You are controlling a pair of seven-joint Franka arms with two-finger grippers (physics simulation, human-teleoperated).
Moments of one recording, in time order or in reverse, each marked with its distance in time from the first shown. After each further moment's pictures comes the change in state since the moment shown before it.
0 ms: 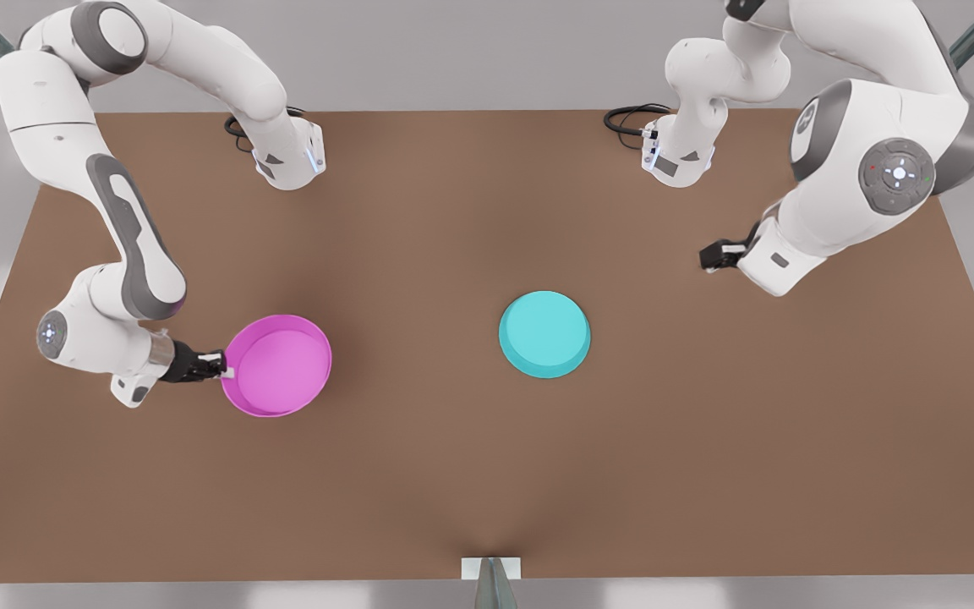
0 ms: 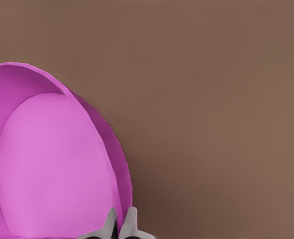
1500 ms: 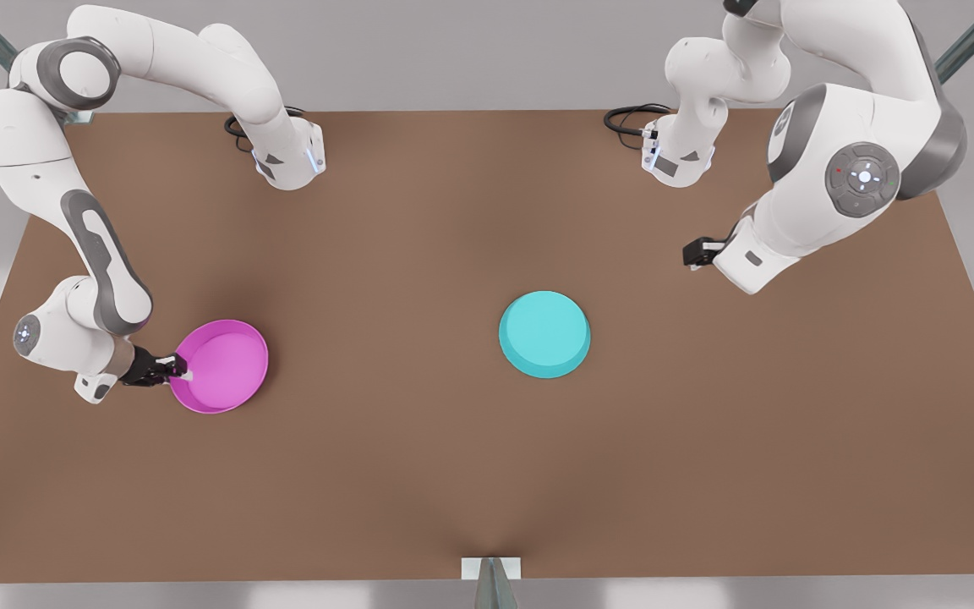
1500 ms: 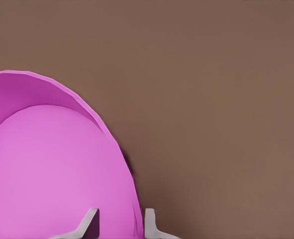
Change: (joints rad) left arm -0.033 -0.014 -0.008 -0.049 0.004 0.025 0.021; right arm -0.156 0.216 -0.135 0.000 -0.214 0.181 -0.212
